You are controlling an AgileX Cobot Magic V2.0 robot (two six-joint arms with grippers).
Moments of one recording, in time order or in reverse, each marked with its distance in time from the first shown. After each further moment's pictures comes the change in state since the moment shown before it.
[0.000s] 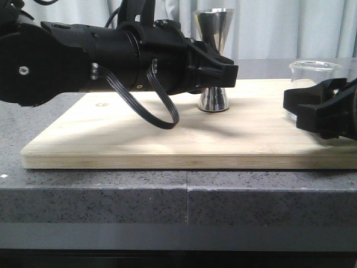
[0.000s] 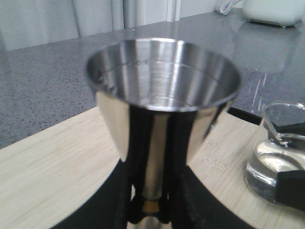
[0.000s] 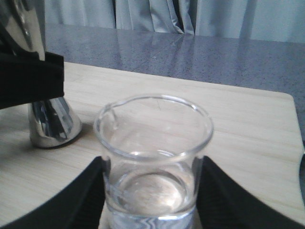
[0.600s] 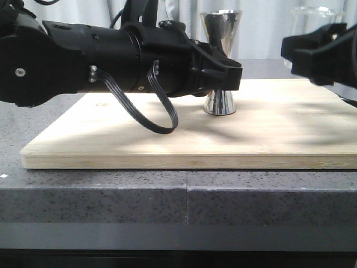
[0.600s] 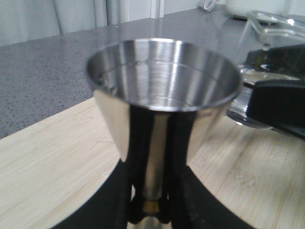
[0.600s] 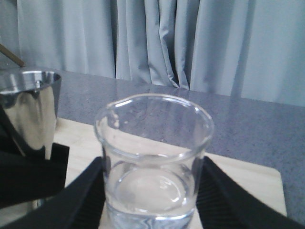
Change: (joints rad) left arm 0.000 -0.004 0.000 0.089 -0.002 -0.065; right arm 0.000 -0.111 -0.093 0.011 0.041 -0.078
